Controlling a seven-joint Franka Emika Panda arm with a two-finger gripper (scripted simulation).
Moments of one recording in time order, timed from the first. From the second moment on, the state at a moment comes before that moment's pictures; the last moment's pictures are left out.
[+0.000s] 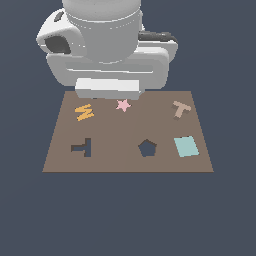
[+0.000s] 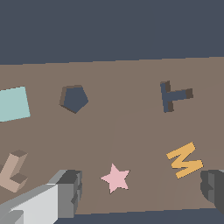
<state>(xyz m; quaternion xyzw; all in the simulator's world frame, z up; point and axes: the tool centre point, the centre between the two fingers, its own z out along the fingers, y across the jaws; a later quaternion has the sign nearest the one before) 0.003 -0.031 0.174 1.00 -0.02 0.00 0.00</state>
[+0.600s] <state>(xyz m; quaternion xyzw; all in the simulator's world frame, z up) -0.005 -0.016 0.164 1.00 -0.04 0.00 0.00</state>
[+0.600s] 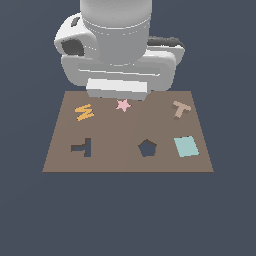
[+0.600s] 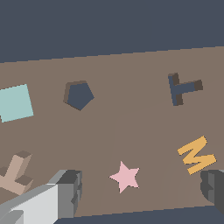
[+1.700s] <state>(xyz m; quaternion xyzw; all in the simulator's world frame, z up) -0.047 0.121 0.082 0.98 -0.18 0.00 0.00</state>
